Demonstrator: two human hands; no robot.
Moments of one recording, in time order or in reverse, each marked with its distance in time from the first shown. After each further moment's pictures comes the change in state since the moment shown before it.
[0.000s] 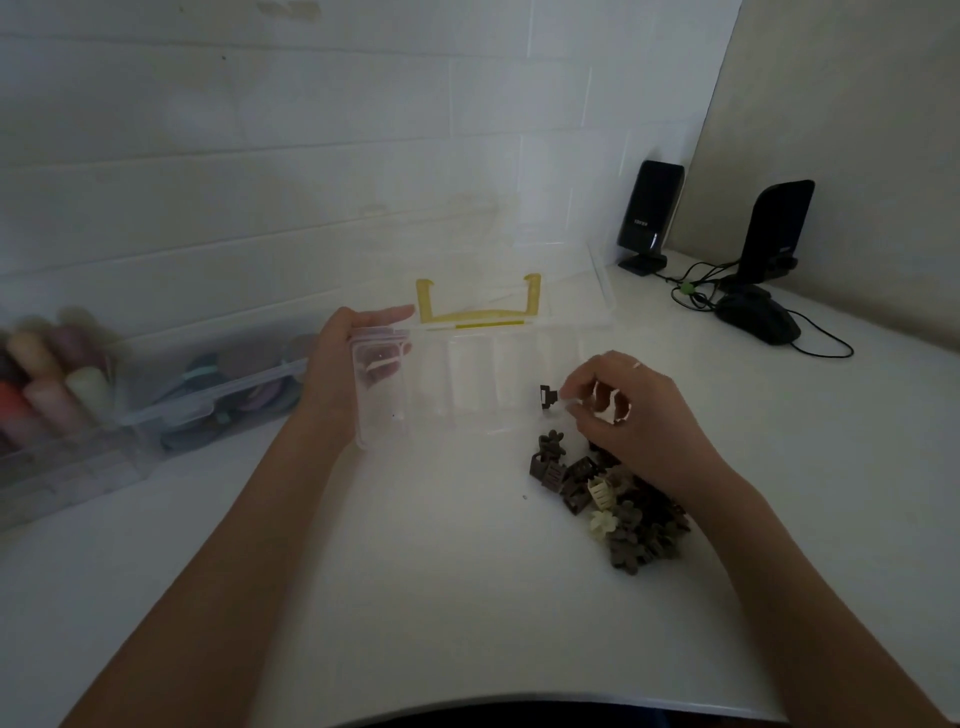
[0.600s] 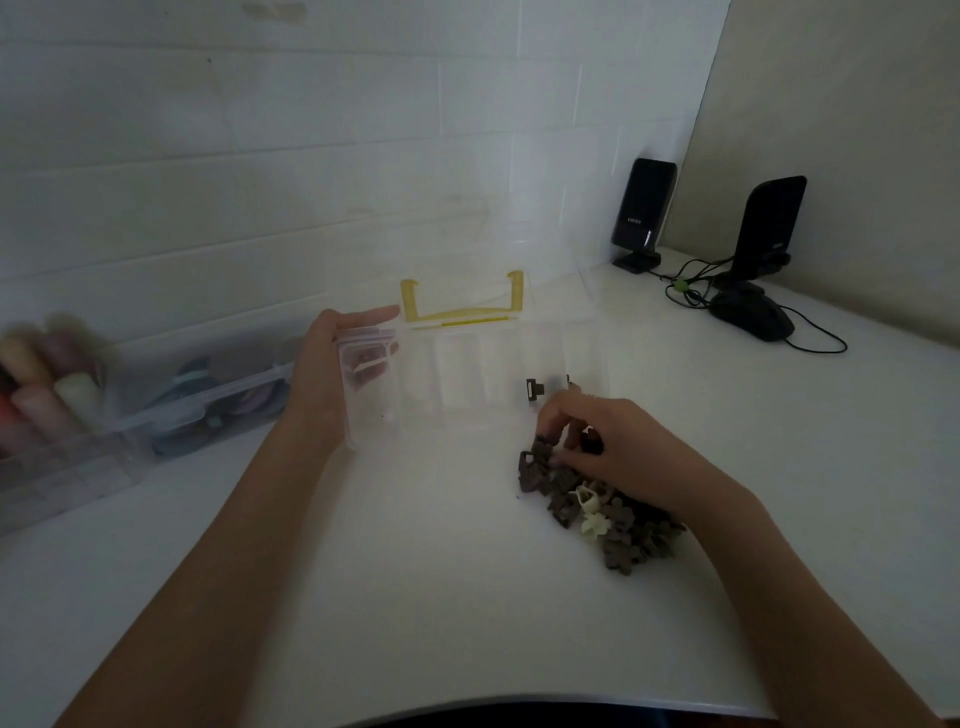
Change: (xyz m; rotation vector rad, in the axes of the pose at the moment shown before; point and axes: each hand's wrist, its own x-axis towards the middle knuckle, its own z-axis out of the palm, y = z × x) left_hand 0.000 0.000 -0.001 -0.013 0.033 0.005; right_hand -0.008 0.002 0.003 -0.061 -0.337 0.023
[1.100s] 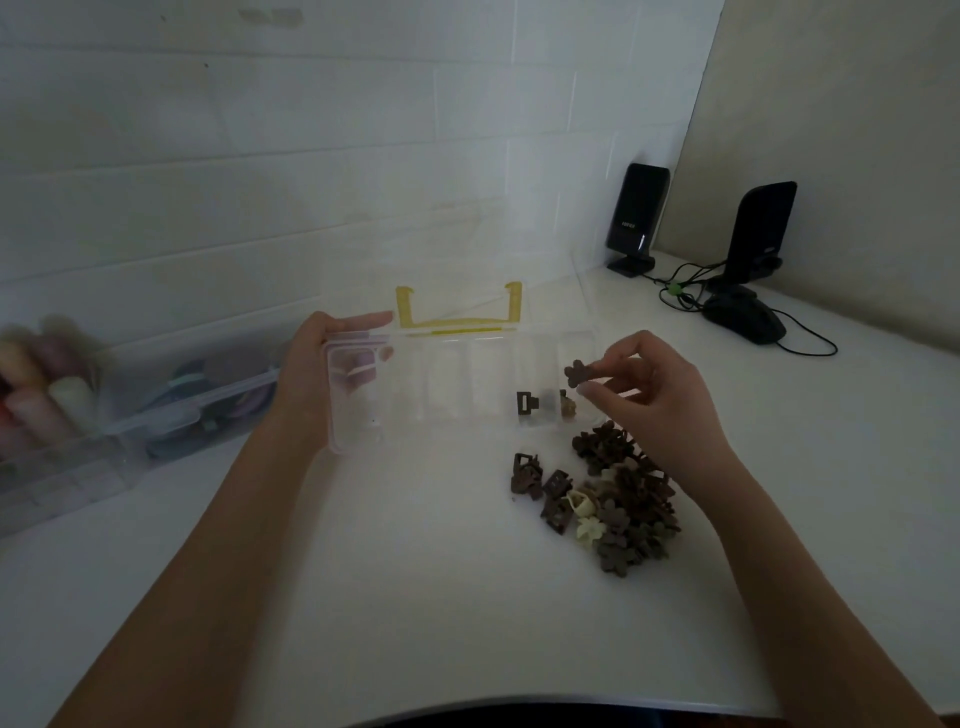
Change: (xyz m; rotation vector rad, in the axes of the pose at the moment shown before) left_hand 0.002 0.004 -0.010 0.004 -0.074 -0.094; right_hand -0.002 0.002 -0.017 0.415 0.530 0.168
